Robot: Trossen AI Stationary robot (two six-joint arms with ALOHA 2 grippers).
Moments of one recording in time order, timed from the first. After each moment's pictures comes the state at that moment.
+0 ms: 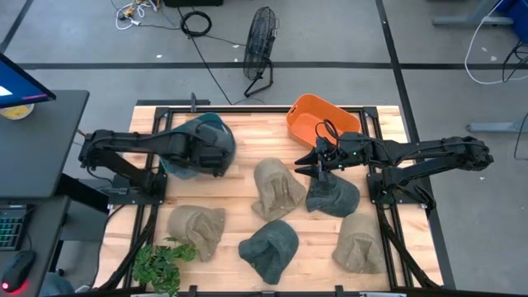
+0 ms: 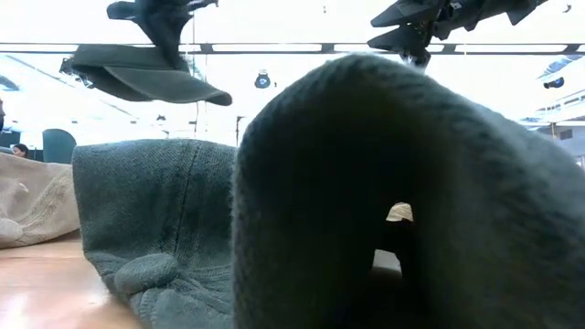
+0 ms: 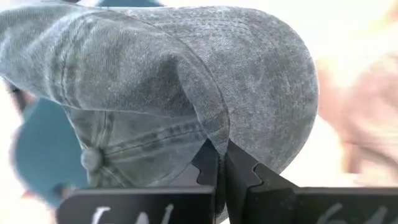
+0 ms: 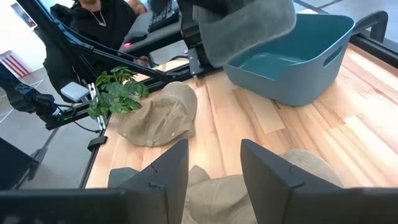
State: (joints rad) left arm -0.06 1.45 1.49 -1.50 -0.50 -1.12; right arm -0.05 1.03 0.72 -0.02 -0.11 0.33
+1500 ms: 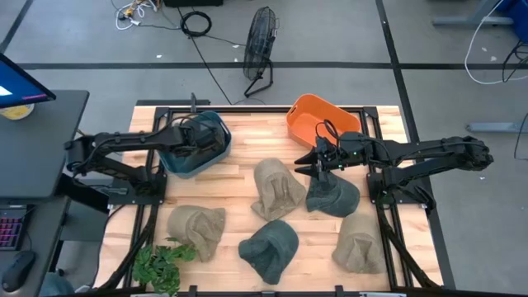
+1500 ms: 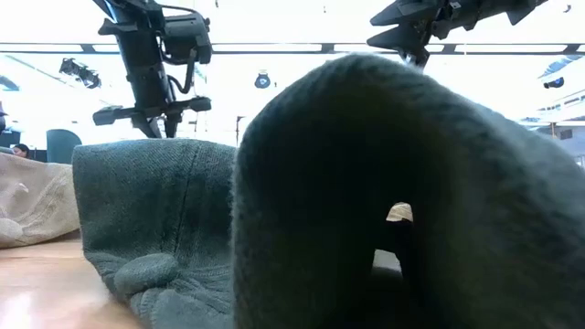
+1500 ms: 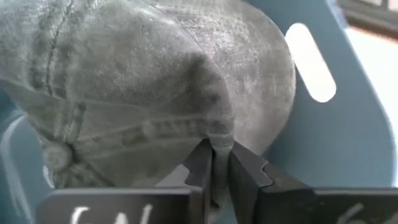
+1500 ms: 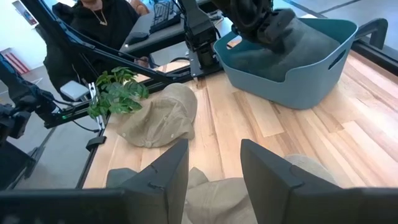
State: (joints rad) left arm 0.32 1.30 0.84 -0.78 -0.49 -1.38; right arm -0.05 1.03 0.72 -0.01 -0.11 0.31
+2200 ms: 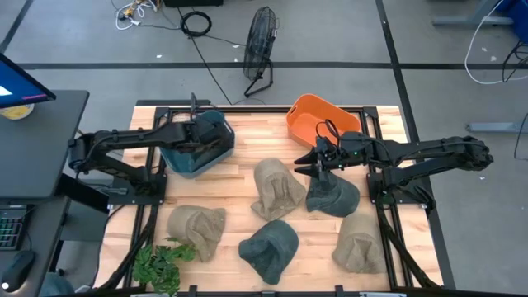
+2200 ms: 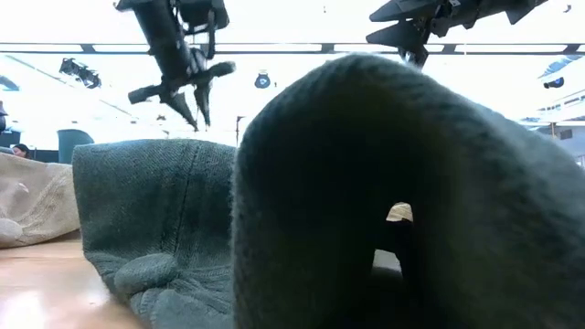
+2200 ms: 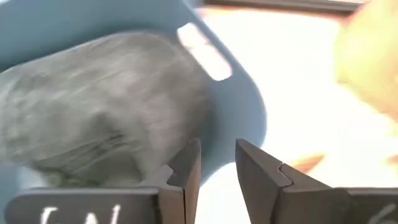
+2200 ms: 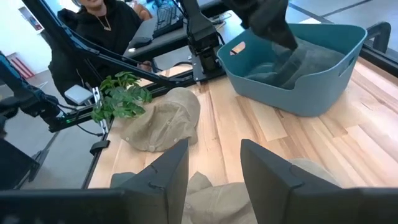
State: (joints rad) left arm 0.26 1.32 1.03 -0.76 -0.44 -1.14; right arm -0.04 1.03 0.72 0.01 -0.12 0.31
